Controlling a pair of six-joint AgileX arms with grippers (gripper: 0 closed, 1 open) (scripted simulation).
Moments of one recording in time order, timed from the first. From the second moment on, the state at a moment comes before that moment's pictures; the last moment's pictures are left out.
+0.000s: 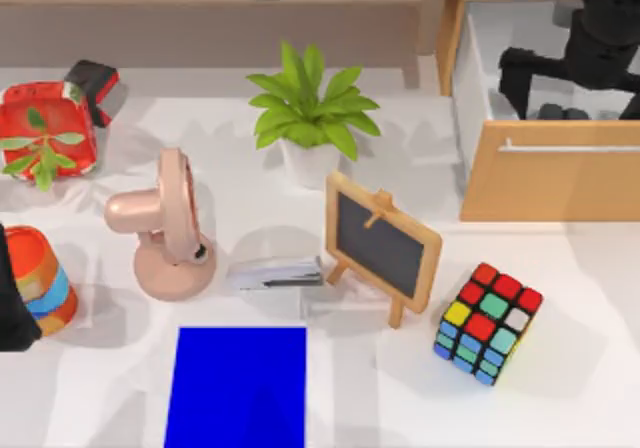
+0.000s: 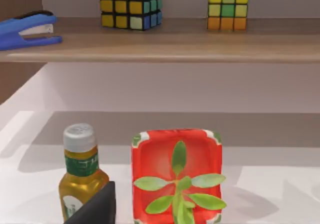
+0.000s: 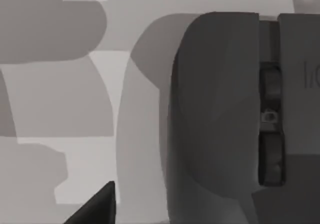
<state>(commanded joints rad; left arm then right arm) 0.00 0.00 0.00 0.00 0.00 0.00 0.14 2.43 2.12 -1.17 0.05 0.44</state>
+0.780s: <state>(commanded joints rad) 0.00 0.00 0.00 0.00 0.00 0.00 0.14 2.44 2.09 -1.11 0.05 0.44</state>
